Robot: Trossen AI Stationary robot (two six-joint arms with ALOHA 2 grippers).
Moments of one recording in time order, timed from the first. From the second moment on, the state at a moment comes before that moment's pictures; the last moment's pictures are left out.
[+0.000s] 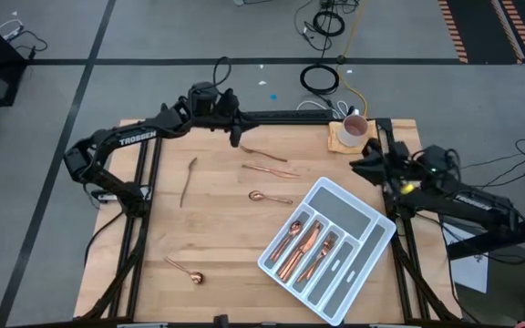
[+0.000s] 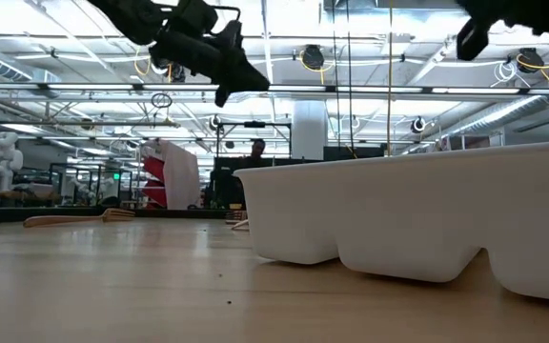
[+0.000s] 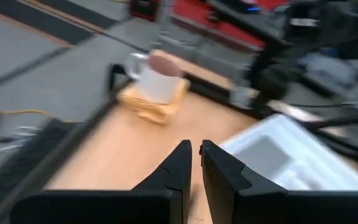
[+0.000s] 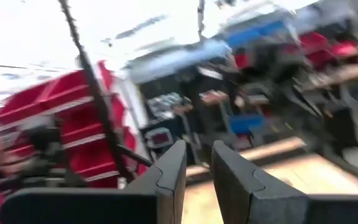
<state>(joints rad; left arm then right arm) 0.62 1.49 1.12 0.00 0.49 -0.12 -0.39 0.30 0.36 0.22 -0.43 0.45</state>
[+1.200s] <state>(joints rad) 0.57 1.68 1.34 -0.43 0.36 0.45 -0.39 0.03 0.02 0.38 -0.28 0.69</state>
